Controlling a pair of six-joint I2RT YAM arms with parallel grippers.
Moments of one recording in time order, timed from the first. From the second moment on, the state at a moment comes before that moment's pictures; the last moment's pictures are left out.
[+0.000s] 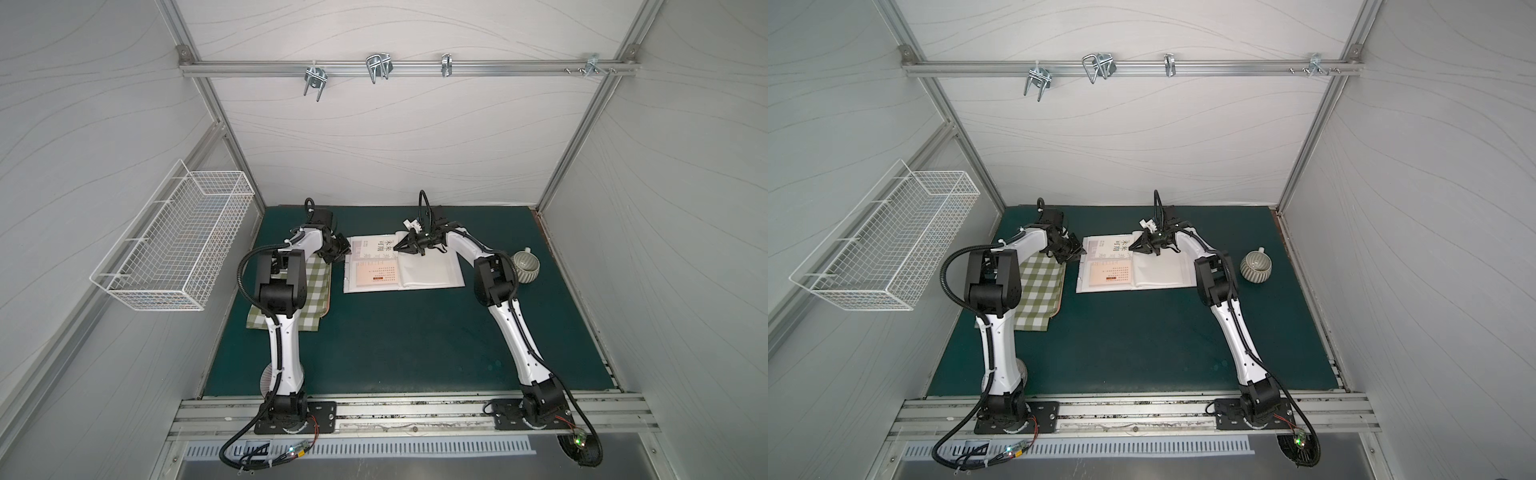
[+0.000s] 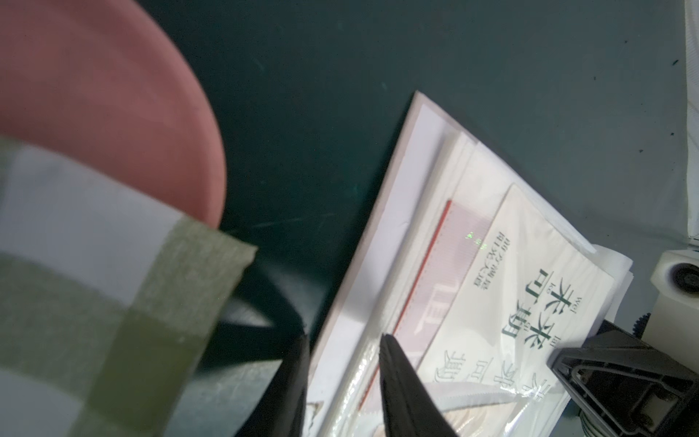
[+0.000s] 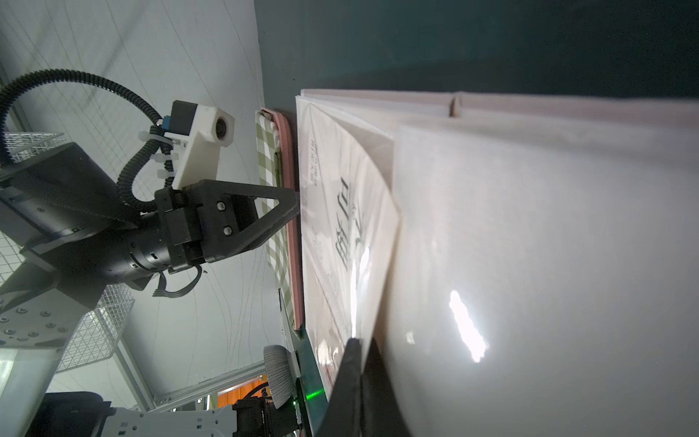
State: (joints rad) left arm -0.05 2.23 1.67 -0.61 0.34 -0.67; right arm 0.43 2.77 2.41 -0.55 -1.05 0.59
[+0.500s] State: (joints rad) left arm -0.06 2.23 1.67 -0.59 0.33 -0.67; right arm 0.43 2.70 2.36 -0.64 -0.90 0.53
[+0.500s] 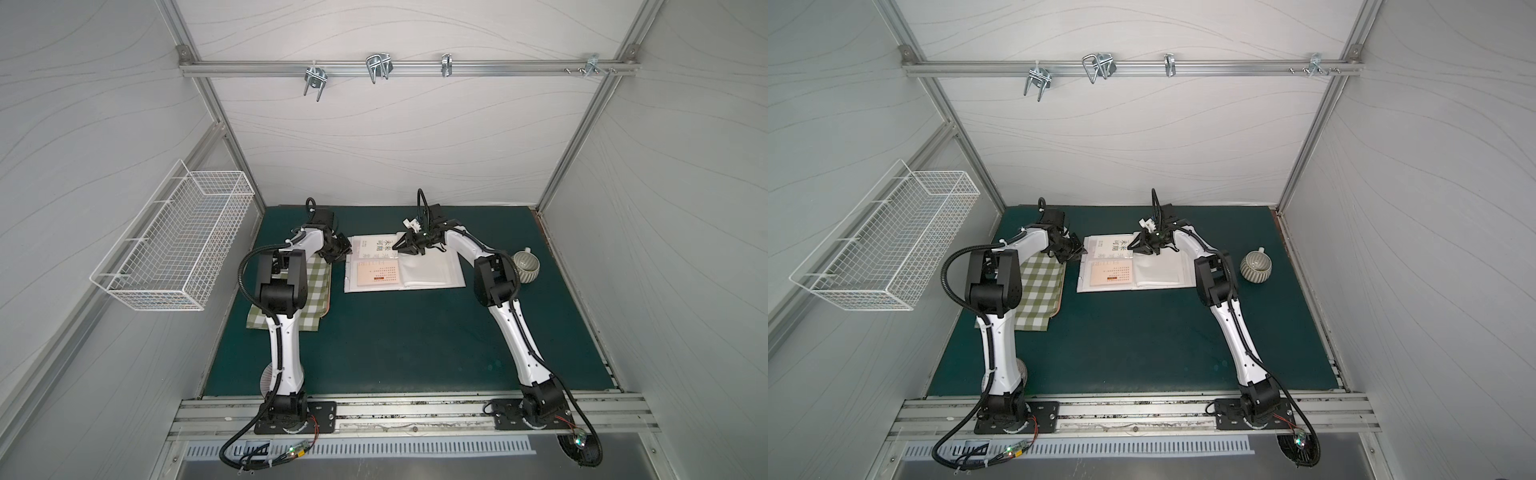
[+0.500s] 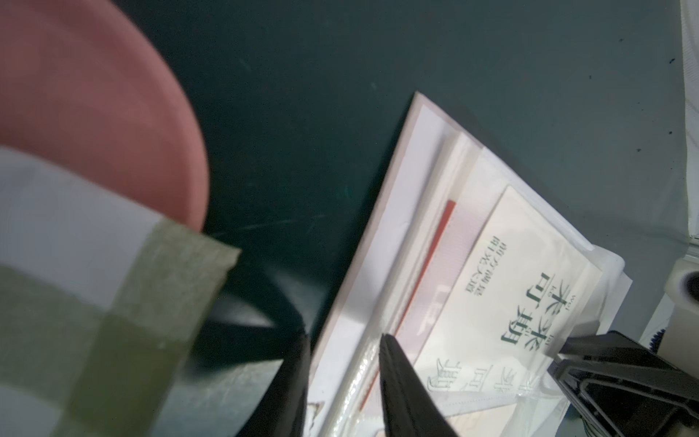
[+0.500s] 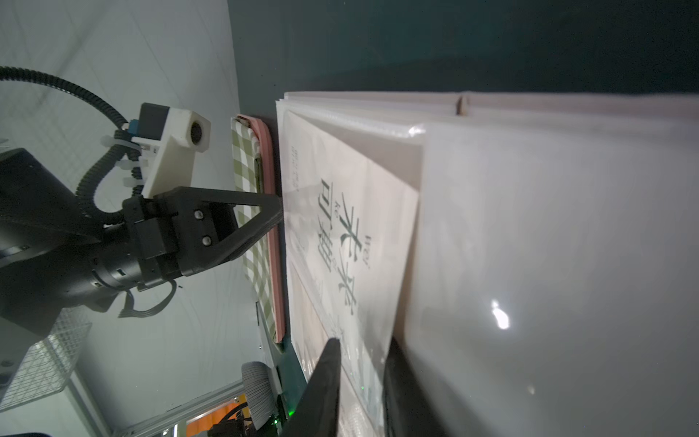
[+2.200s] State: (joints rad) left arm -0.08 2.22 1.66 -0.58 0.34 -0.68; right arm 0.47 2.64 2.38 -0.75 -0.53 0.39
